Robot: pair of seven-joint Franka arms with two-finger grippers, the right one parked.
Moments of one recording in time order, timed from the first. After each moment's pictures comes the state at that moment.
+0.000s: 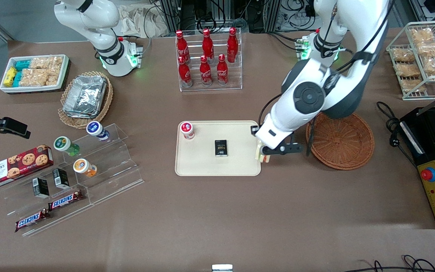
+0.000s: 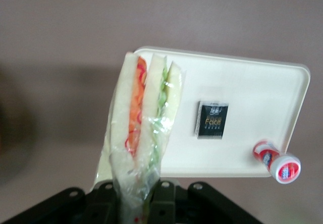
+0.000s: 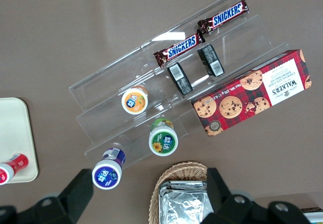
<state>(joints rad) -0.21 0.38 -0.39 -1.70 -0.06 2.06 -0.64</state>
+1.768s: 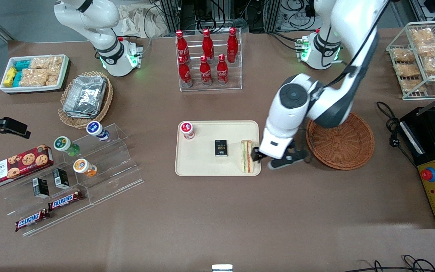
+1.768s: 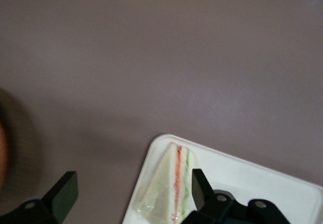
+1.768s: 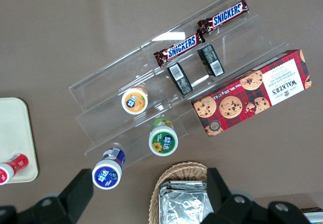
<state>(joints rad) -0.18 0.35 -0.36 -1.74 0.25 2.23 -1.01</state>
